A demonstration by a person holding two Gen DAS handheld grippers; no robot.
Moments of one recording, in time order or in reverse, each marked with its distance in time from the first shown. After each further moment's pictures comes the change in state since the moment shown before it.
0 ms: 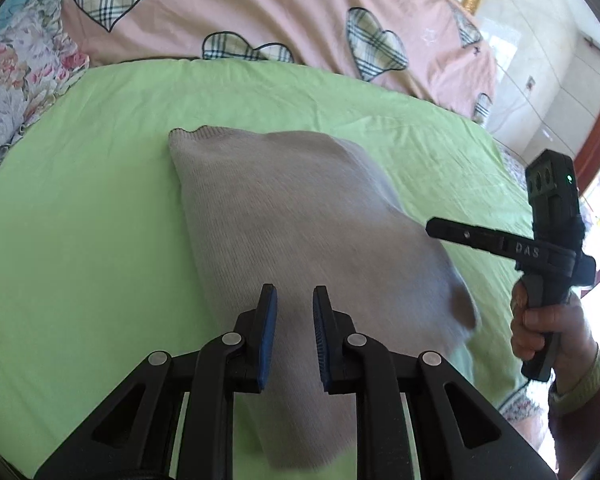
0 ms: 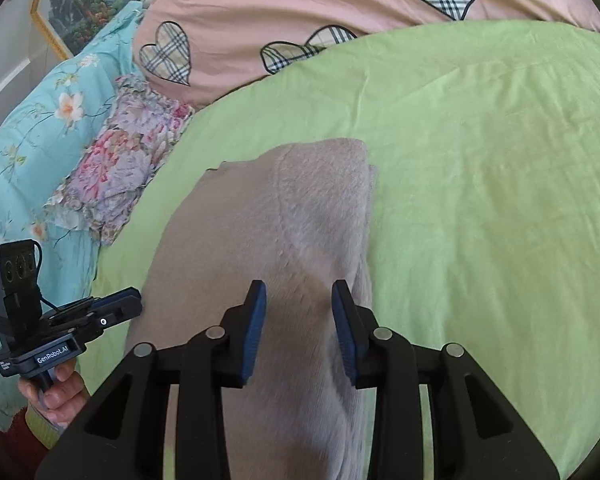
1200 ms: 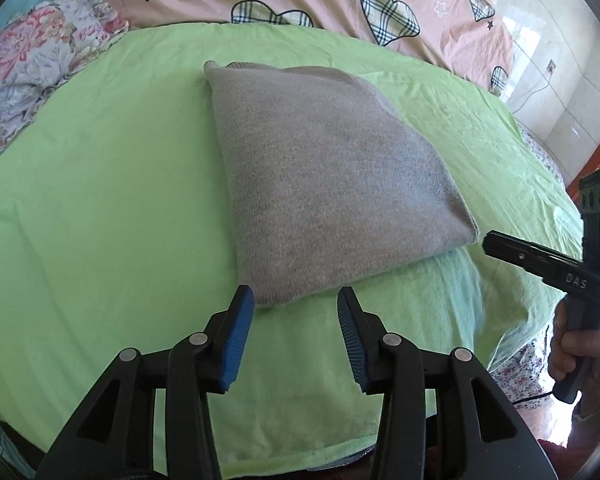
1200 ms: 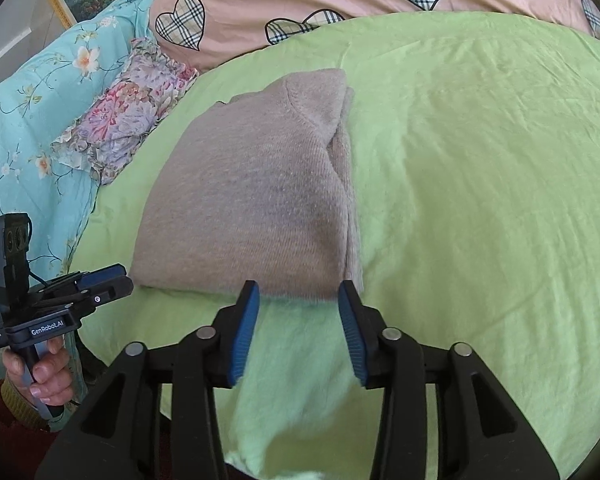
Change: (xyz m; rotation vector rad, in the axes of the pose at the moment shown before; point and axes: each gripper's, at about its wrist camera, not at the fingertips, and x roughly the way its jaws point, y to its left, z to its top) left arm -0.026 -0.028 -0.086 -0.054 0.075 0.129; right arm -0.059 0.015 -0.109 -0.032 0.036 -0.103
